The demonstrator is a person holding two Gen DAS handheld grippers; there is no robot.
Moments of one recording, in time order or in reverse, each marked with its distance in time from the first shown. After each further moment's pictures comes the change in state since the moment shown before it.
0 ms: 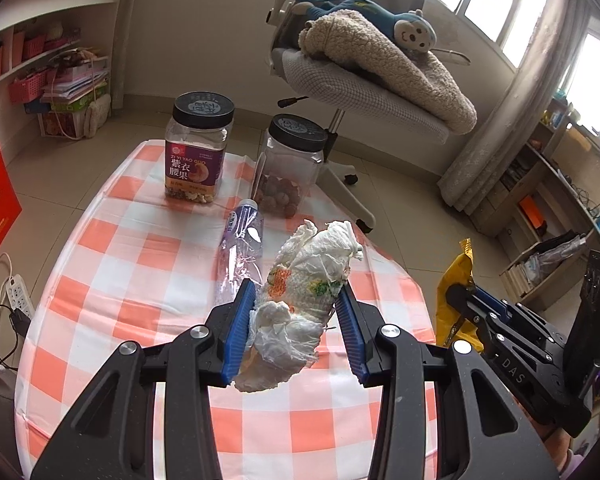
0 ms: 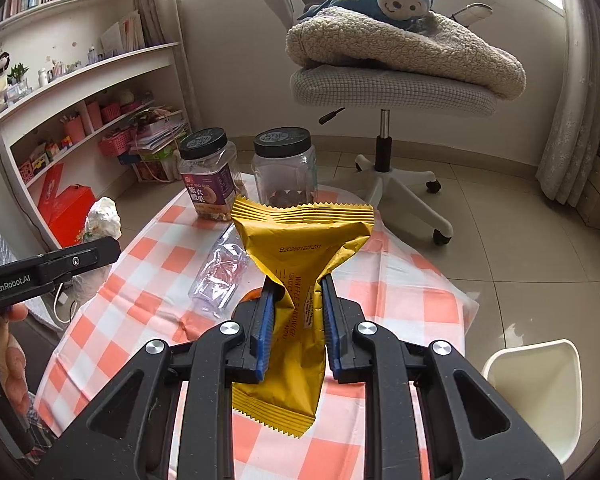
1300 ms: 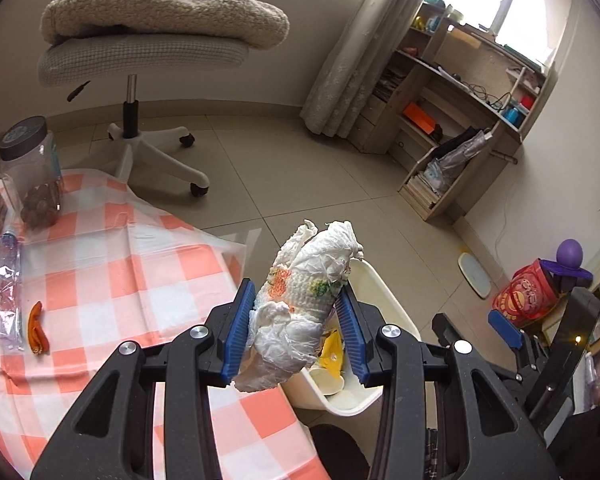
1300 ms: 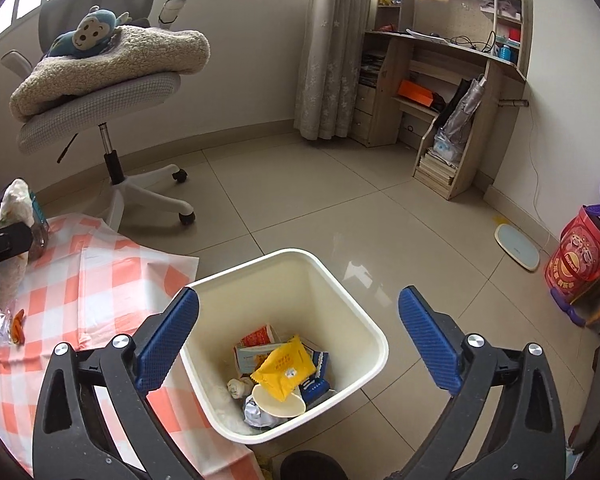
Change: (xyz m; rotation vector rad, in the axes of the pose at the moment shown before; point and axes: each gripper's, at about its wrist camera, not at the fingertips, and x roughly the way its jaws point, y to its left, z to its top) left arm 0.083 -0.263 -0.037 0.317 0.176 -0.357; right arm -0.119 -0.203 -0.111 0.407 -0.012 -0.718
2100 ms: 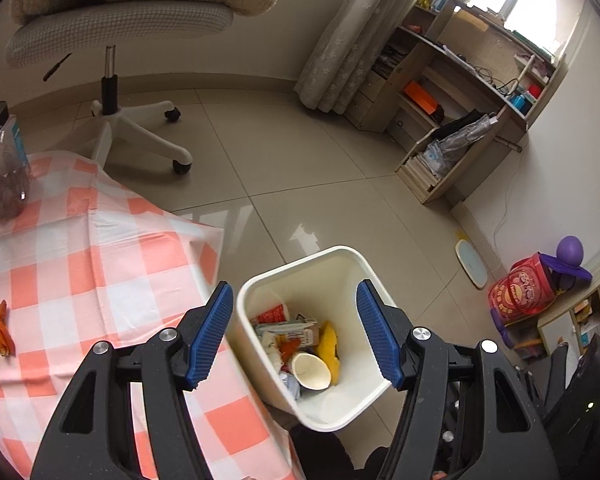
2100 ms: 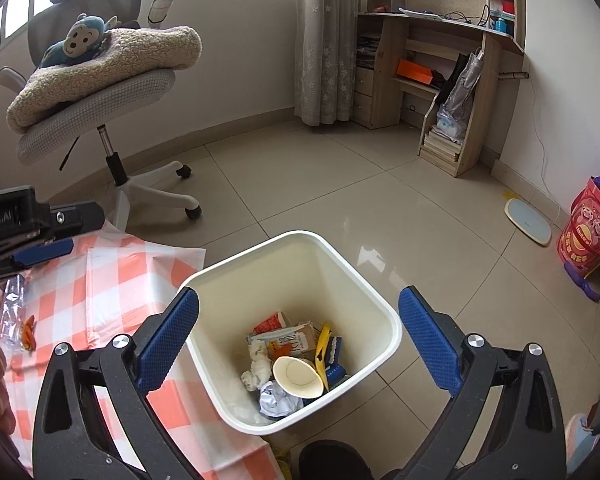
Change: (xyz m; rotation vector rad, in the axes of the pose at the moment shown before) left arm 0.049 -0.009 0.005 -0.031 0.082 0.018; right arm 0.009 -0.002 -0.009 0.073 0.043 0.068
